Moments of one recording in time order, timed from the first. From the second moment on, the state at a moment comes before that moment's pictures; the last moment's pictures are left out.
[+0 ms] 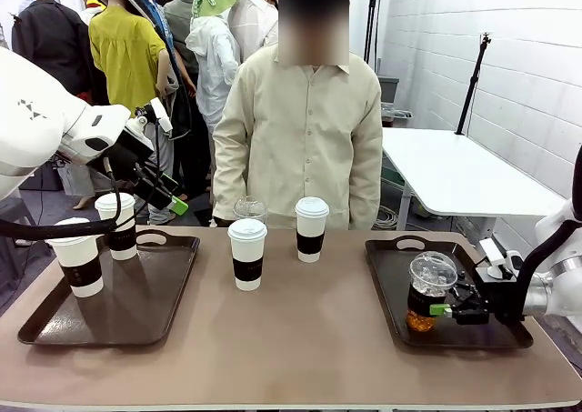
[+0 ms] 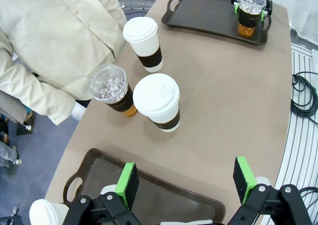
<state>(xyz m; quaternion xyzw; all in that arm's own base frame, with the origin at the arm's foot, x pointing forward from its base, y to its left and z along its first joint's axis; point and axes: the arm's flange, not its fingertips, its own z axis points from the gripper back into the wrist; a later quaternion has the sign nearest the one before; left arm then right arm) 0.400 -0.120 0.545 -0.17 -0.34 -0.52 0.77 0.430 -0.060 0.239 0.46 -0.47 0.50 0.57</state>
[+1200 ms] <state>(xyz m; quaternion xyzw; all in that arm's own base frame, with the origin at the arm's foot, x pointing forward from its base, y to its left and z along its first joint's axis) 0.399 -0.121 0.545 -0.17 -0.34 -0.52 0.77 0.398 -0.118 0.248 0.45 -0.46 0.46 0.61</state>
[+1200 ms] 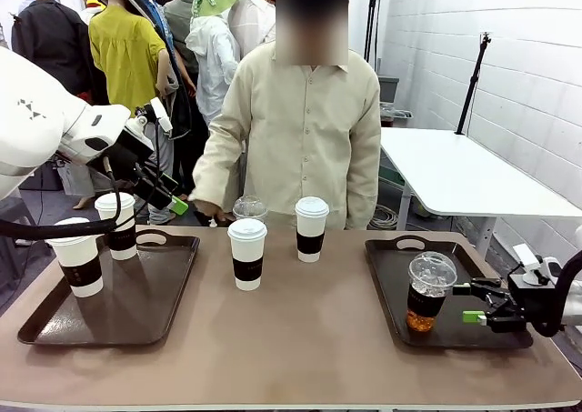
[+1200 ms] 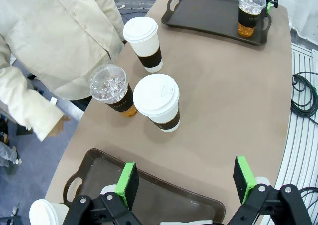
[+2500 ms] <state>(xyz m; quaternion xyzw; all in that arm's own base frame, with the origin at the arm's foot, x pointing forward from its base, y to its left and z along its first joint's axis) 0.400 -0.120 0.545 -0.16 -0.34 -0.52 0.77 0.450 -0.158 0.268 0.41 -0.49 0.44 0.63</state>
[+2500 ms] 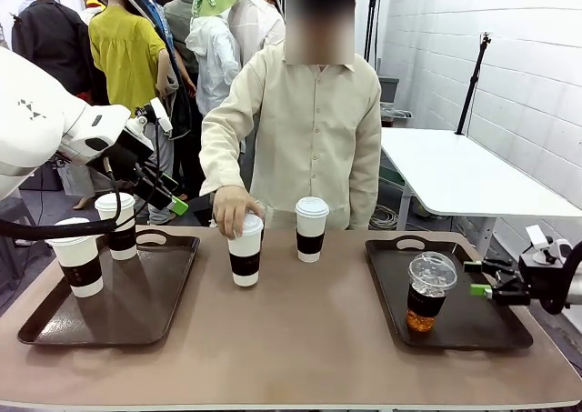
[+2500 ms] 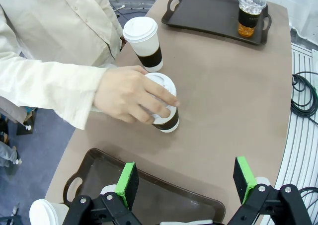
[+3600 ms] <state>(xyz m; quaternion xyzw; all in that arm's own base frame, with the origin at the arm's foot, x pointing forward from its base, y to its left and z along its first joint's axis) 0.400 -0.121 0.545 -0.16 -0.34 -0.52 0.77 0.587 -0.089 0.262 0.44 -0.50 0.46 0.59</state>
